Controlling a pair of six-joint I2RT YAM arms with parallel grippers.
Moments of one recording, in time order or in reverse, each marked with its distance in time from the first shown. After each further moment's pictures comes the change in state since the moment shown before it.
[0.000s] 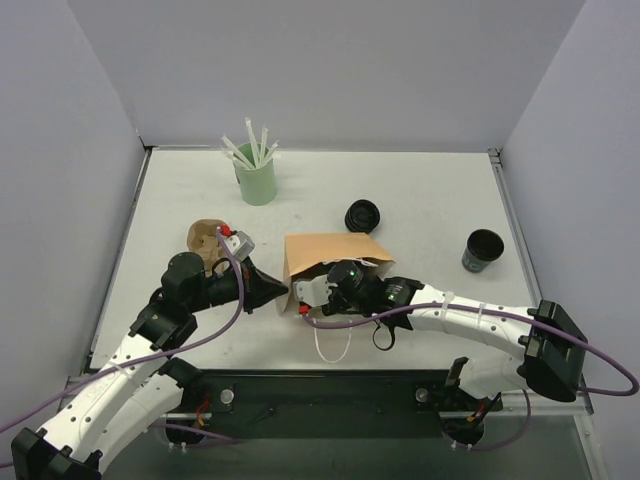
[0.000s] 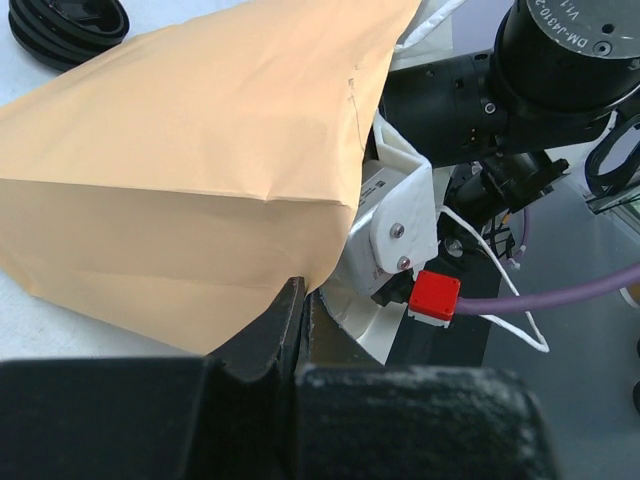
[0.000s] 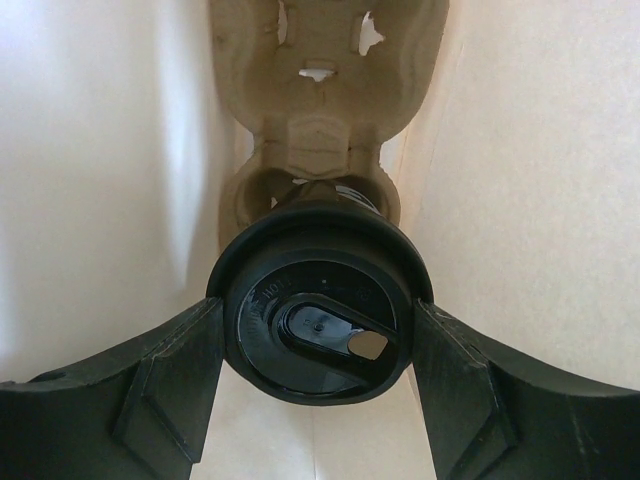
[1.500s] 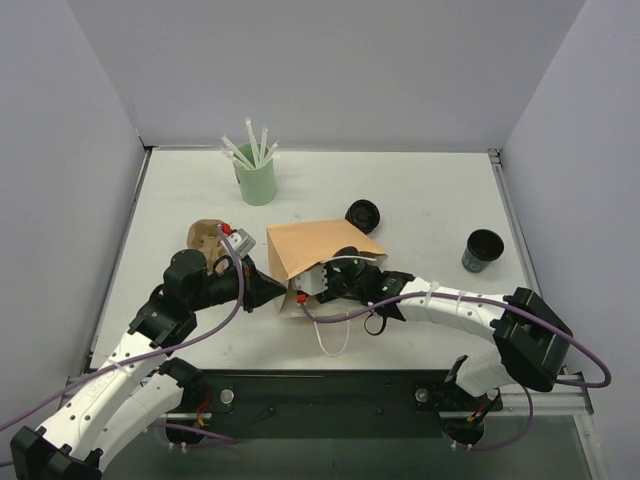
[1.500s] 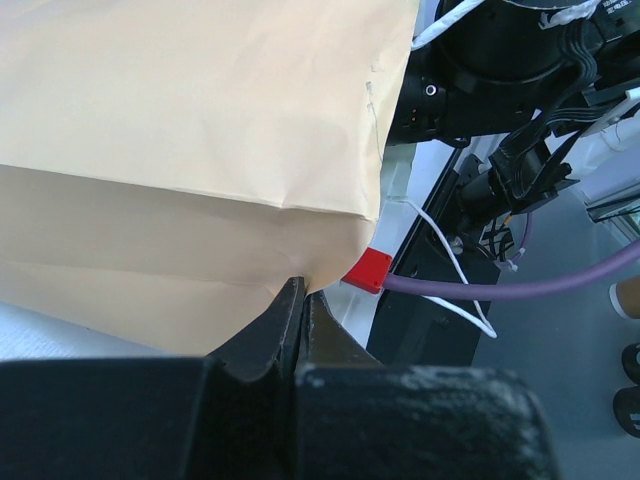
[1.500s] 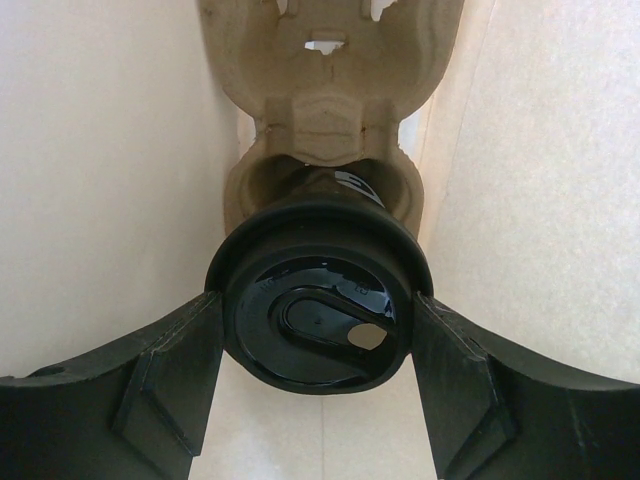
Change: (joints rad) left arm 0.000 0.017 0.035 -0.084 -0.032 -0.026; right arm -0.119 0.100 -0.063 0.301 -0.150 -0.120
